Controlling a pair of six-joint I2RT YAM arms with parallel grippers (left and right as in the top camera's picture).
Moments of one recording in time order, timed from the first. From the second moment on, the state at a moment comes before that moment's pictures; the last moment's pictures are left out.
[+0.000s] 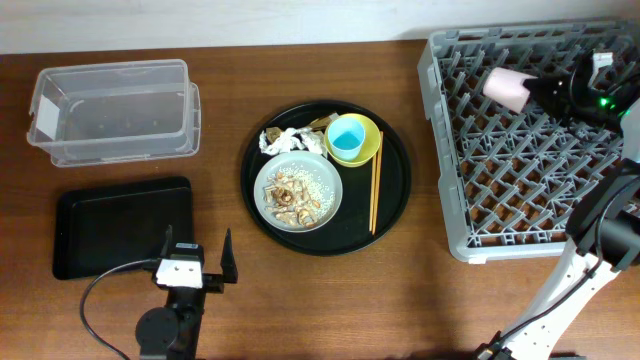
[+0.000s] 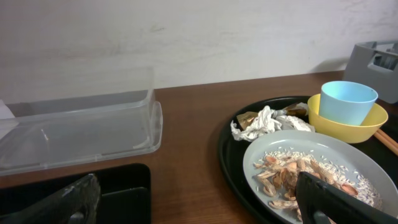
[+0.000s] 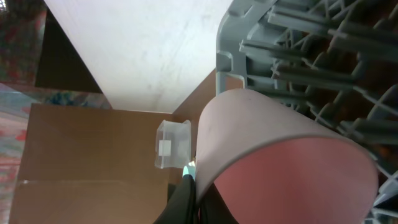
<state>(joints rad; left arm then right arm) -0.05 0.02 0.02 -0.08 0.03 0.06 -0.57 2.43 2.11 -0.97 -1.35 0.08</state>
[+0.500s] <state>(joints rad) -0.05 0.02 0.02 -0.08 0.03 0.06 -0.62 2.41 2.19 -1.26 -0.97 0.07</state>
